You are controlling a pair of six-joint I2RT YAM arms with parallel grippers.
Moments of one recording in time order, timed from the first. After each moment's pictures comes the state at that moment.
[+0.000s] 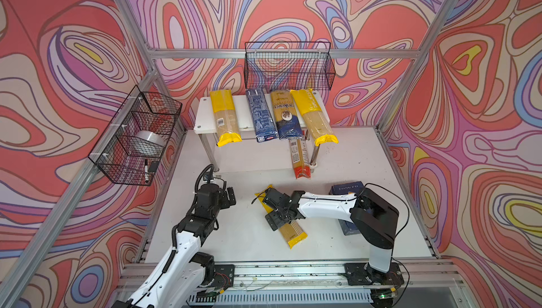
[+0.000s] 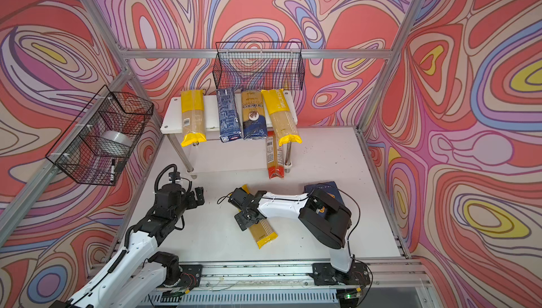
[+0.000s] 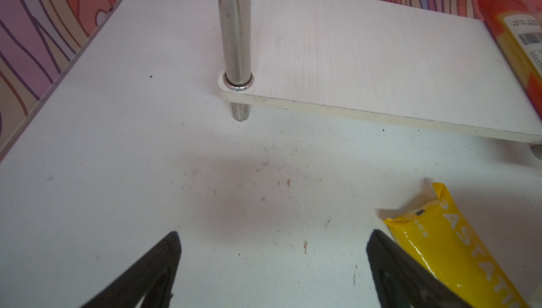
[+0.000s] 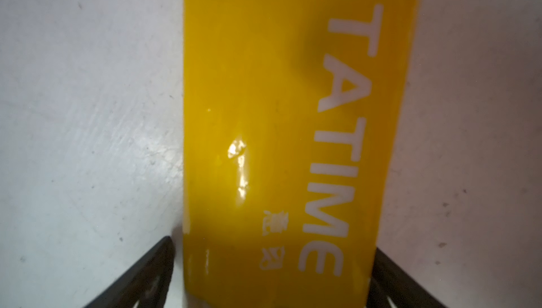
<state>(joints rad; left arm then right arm) -0.22 0.79 0.44 -0.28 -0.22 -0.34 1.04 1.91 1.21 -0.57 0.12 0.41</state>
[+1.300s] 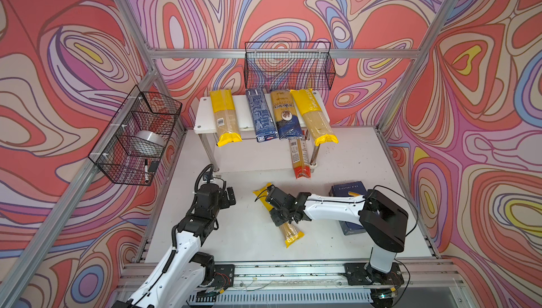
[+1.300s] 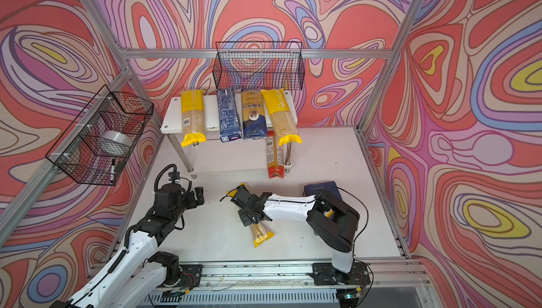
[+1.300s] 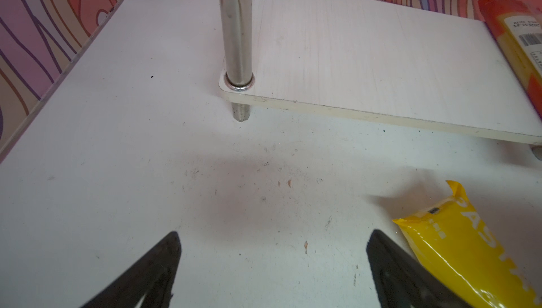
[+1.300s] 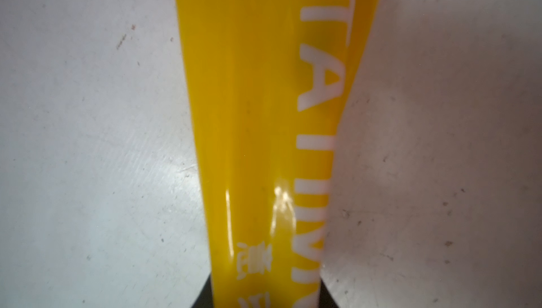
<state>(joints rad) -0.21 0.79 0.44 -0.28 -0.22 -0.34 1.04 1.81 1.11 -0.43 0.10 0.49</state>
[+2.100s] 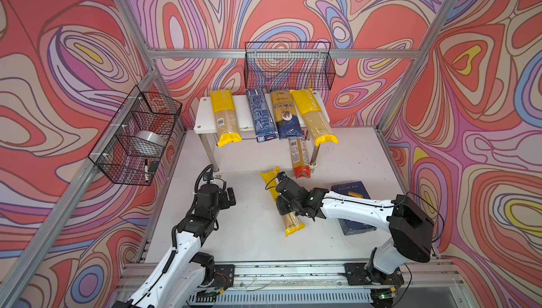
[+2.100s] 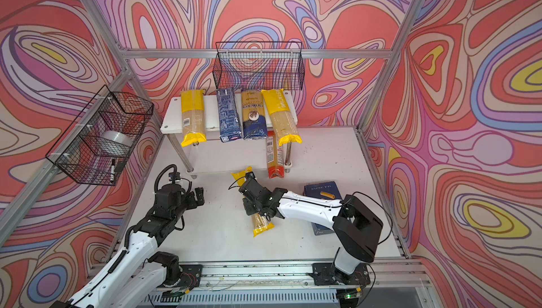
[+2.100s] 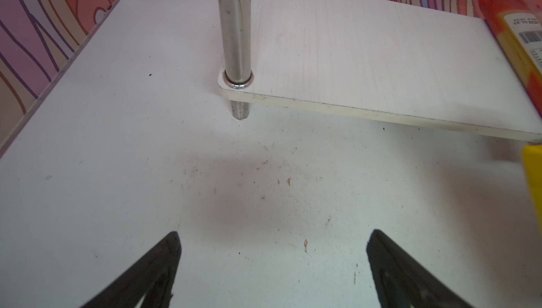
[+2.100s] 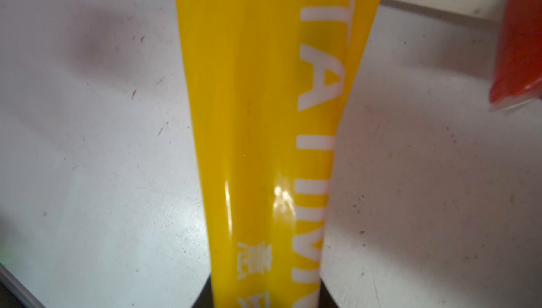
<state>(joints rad) -0.21 0.78 0.43 -0.28 -0.21 -0.34 0.97 1.63 1.10 -0.38 0.17 0.54</state>
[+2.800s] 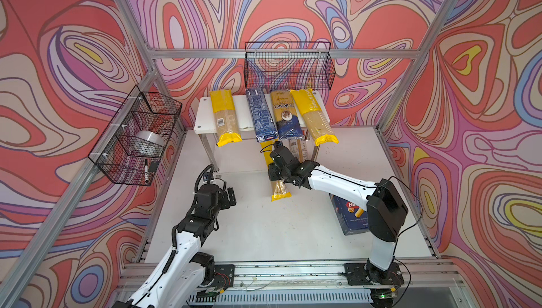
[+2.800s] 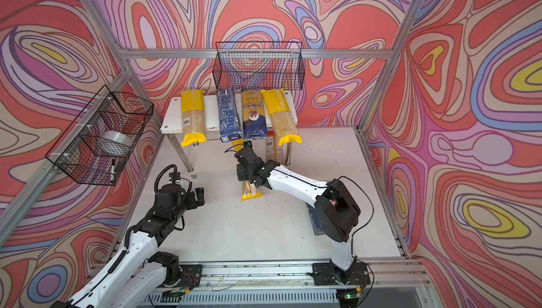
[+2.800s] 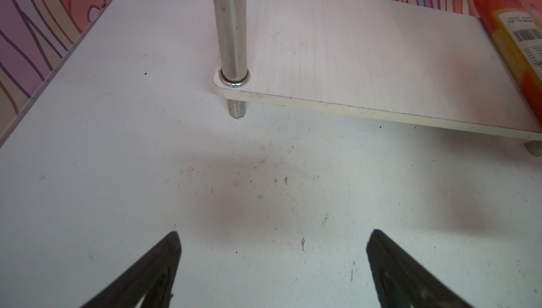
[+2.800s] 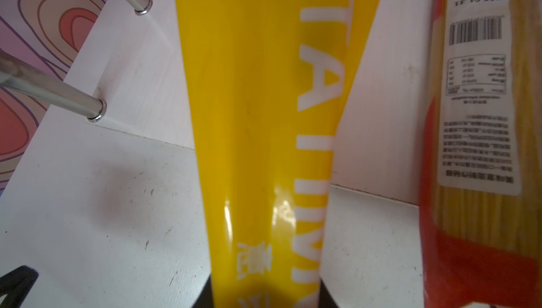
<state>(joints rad) -0.21 0.78 0.43 -0.28 -0.20 -0.34 0.82 1.88 1.50 -0.41 0.20 0.52</state>
